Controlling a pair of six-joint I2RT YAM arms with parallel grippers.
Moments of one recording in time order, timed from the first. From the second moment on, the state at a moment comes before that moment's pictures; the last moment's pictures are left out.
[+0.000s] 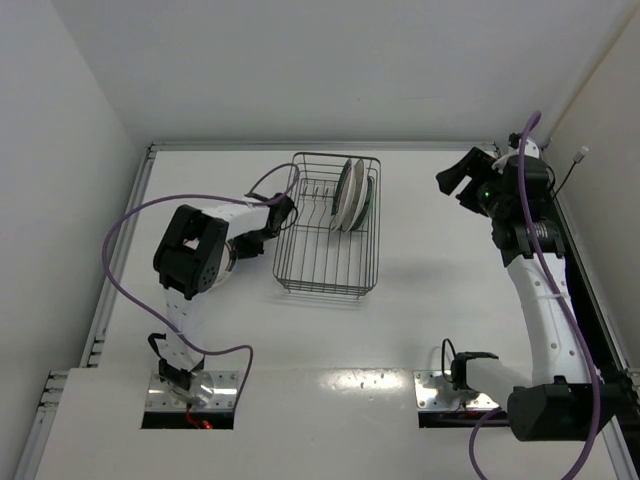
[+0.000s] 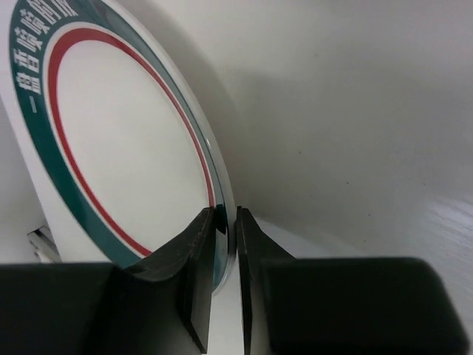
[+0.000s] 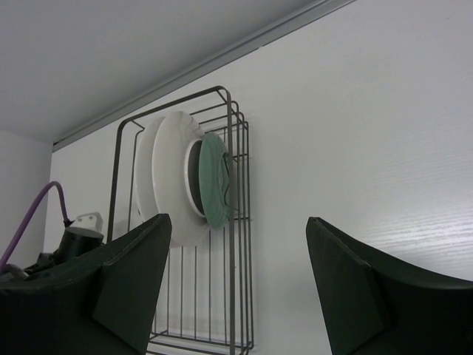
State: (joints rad) left arm -0.43 2.06 1.36 -0.83 -0.71 -0.50; right arm -0.04 1.09 1.13 -0.40 -0.12 0.51
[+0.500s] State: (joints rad) left arm -0.38 1.89 2.07 -0.94 -0.49 -0.46; right arm -0.04 1.09 1.13 -0.40 -0.13 0.51
